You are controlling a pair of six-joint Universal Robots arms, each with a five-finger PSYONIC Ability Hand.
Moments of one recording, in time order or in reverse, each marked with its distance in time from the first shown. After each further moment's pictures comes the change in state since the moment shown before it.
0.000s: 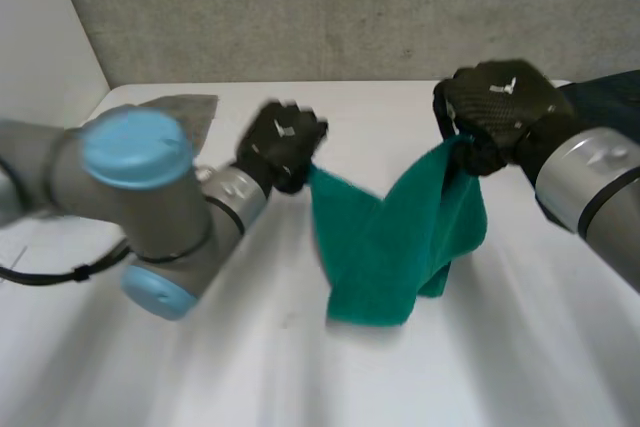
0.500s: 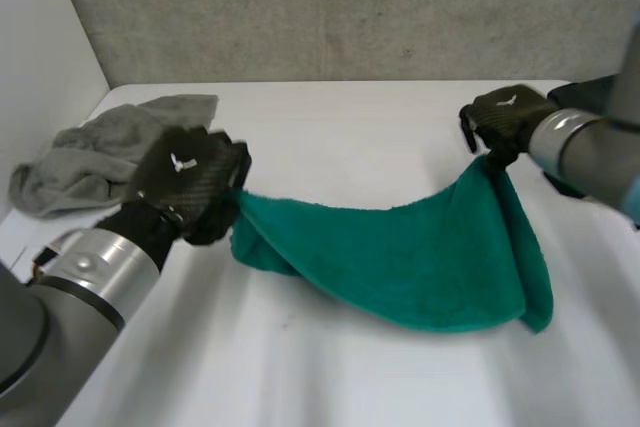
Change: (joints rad) left arm 0.126 0.550 -0.580 0.005 0.024 -0.104; right arm -0.143 0.493 -0.472 0.250 -0.024 -0.187; left_hand 0.000 0.000 0.000 0.000 0.000; right_hand -0.194 -0.234 -0.235 -0.241 -0.208
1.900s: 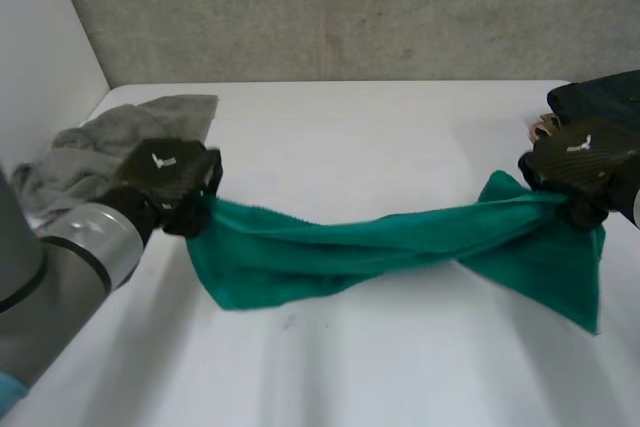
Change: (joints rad) left arm 0.058 -0.110 0.182 -0.274 -0.067 0.026; right arm -0.151 -0.505 0.515 0.084 -0.079 -0.260; left_hand 0.000 0.000 0.002 0.004 0.000; right_hand 0.204 0.236 0.229 0.240 0.223
